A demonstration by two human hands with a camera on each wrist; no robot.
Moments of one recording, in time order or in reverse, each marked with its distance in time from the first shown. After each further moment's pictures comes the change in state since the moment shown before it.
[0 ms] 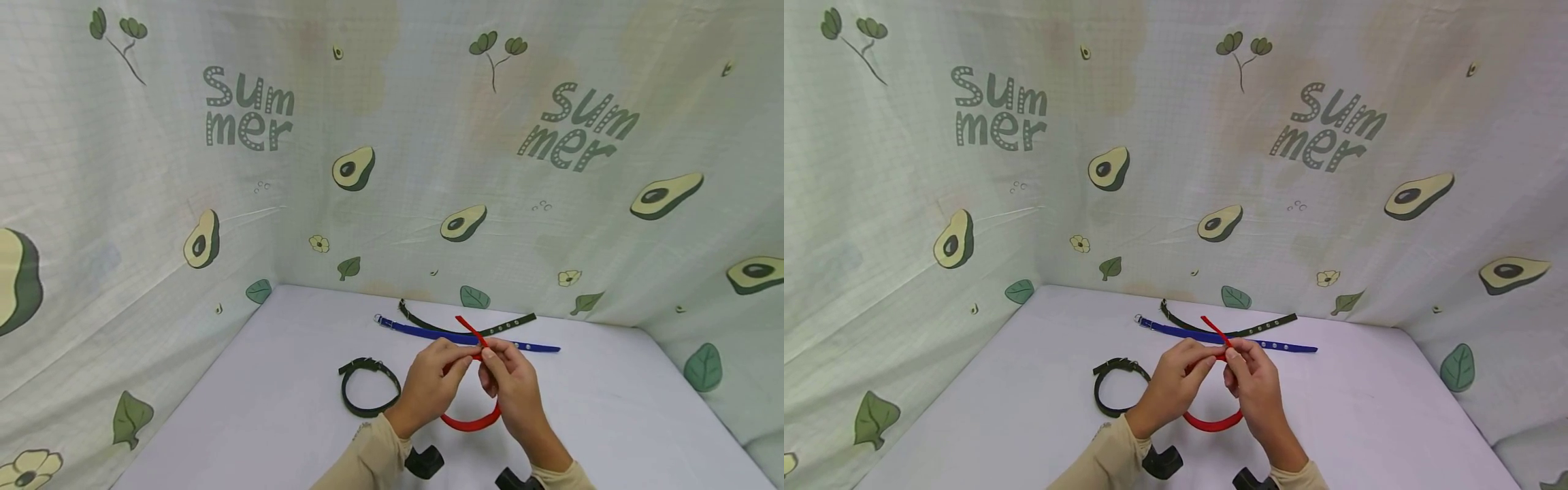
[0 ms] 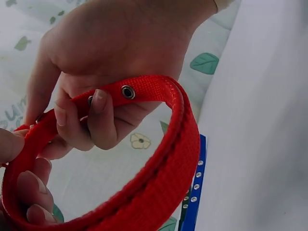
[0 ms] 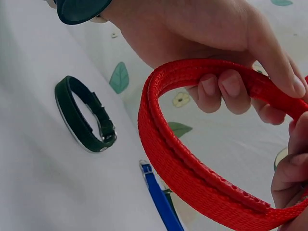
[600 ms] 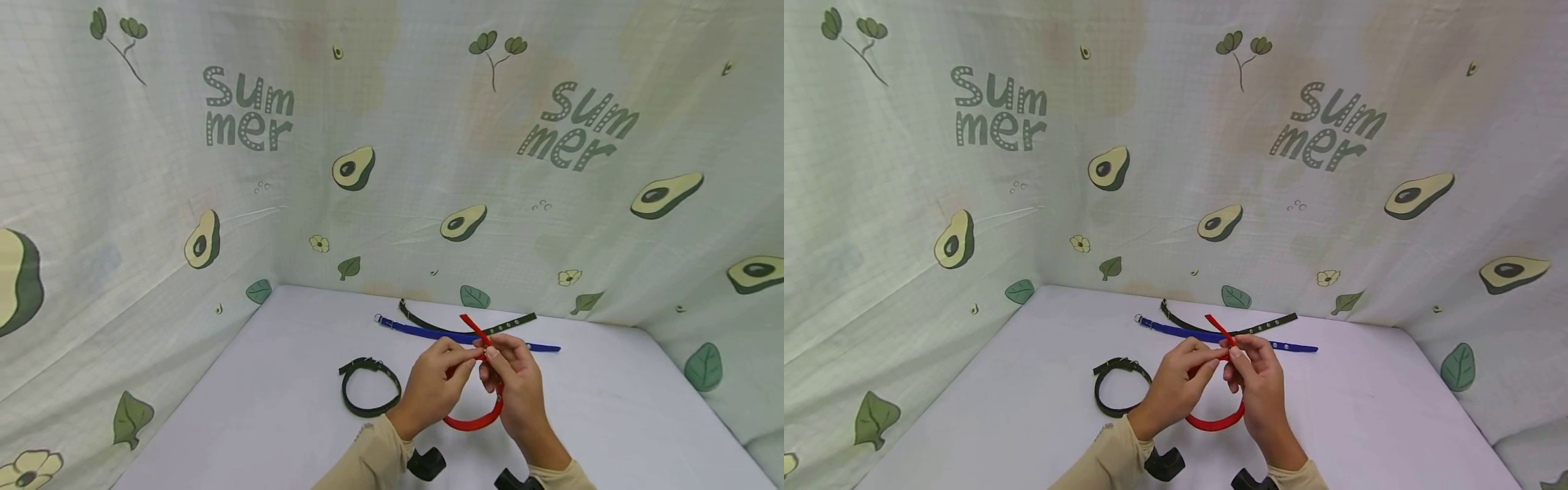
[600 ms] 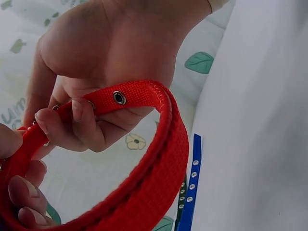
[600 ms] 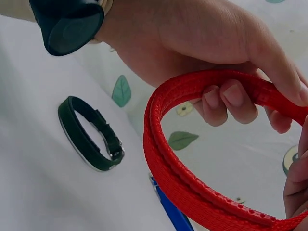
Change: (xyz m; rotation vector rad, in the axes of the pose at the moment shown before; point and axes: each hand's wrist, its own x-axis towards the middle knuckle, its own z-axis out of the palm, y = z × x) left_hand -0.002 0.001 0.002 0.001 -0.008 0.000; right_hand 0.000 0.006 0.000 0.148 0.089 -0.019
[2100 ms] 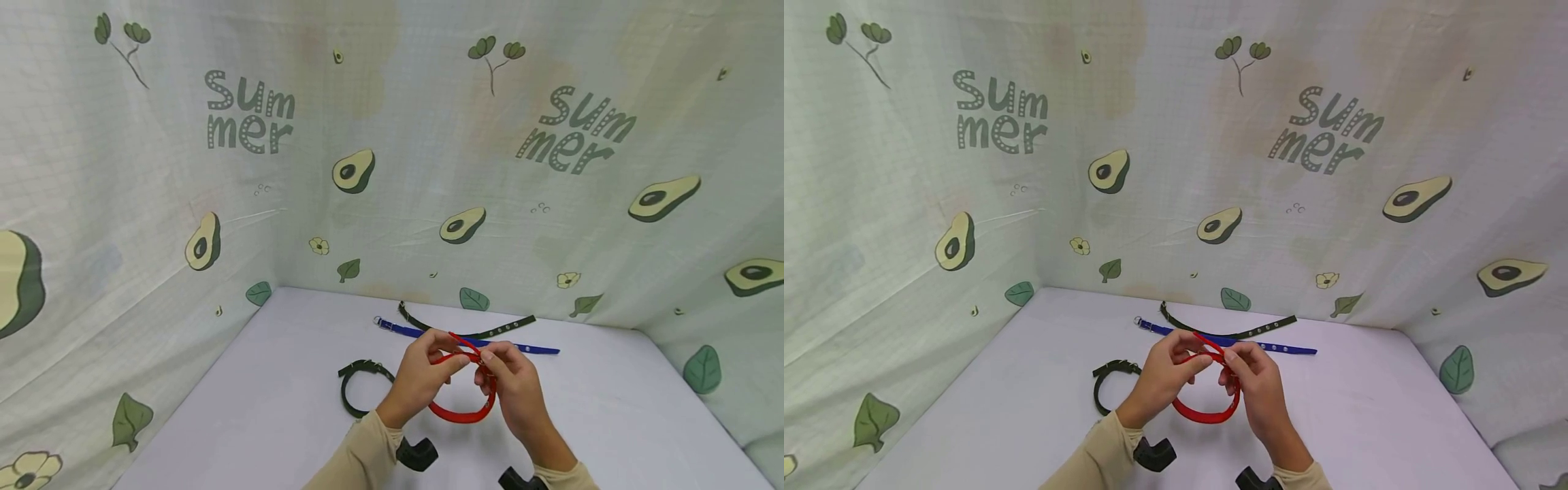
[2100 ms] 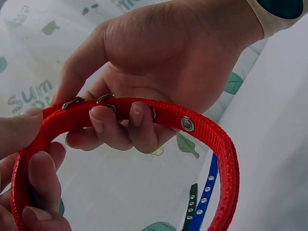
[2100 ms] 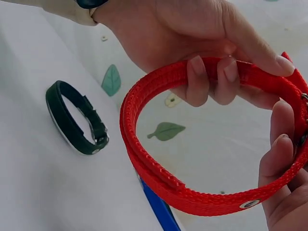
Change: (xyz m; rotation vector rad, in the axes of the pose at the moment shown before) left_hand 0.009 -0.004 -0.016 -0.503 -0.053 -0.364; right_hand 0.003 -0.001 -0.007 -0.071 -0.118 0.077
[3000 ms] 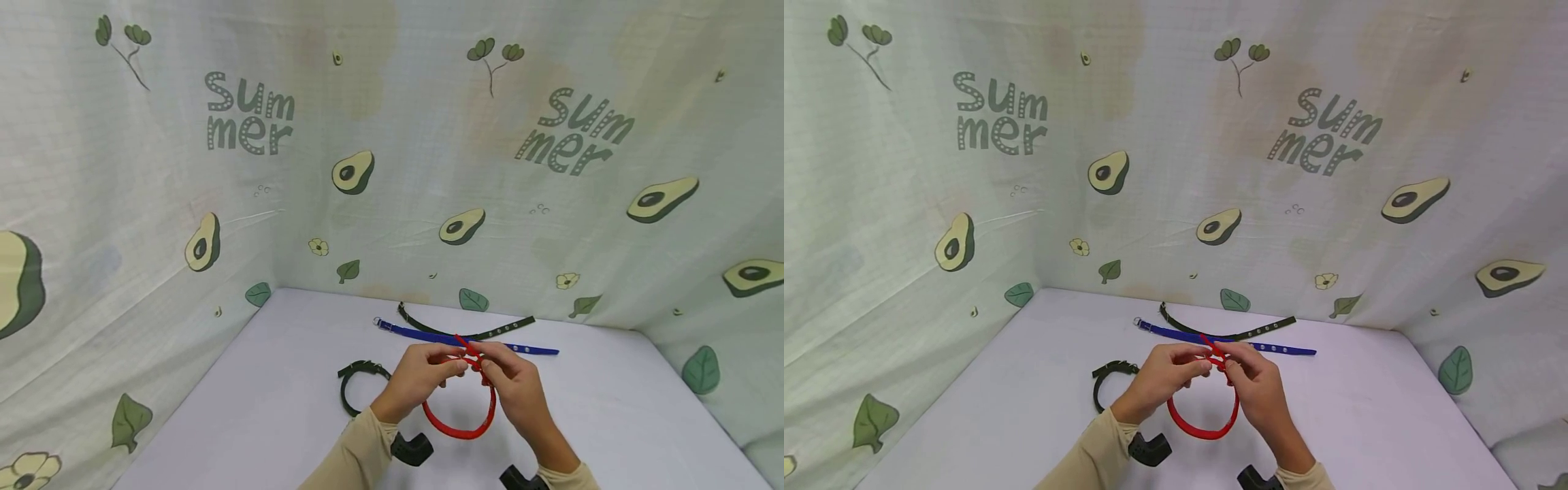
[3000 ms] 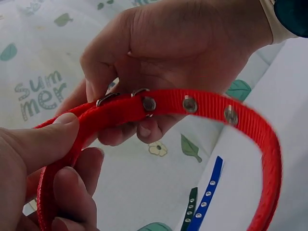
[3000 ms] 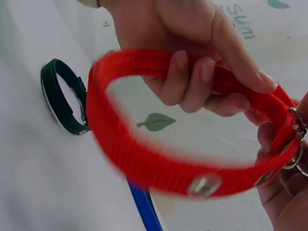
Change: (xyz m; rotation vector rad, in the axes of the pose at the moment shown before) left_hand 0.001 -0.001 -0.006 0.011 -0.076 -0.205; right_hand -0.002 -0.007 -0.006 -0.322 -0.054 -0.232
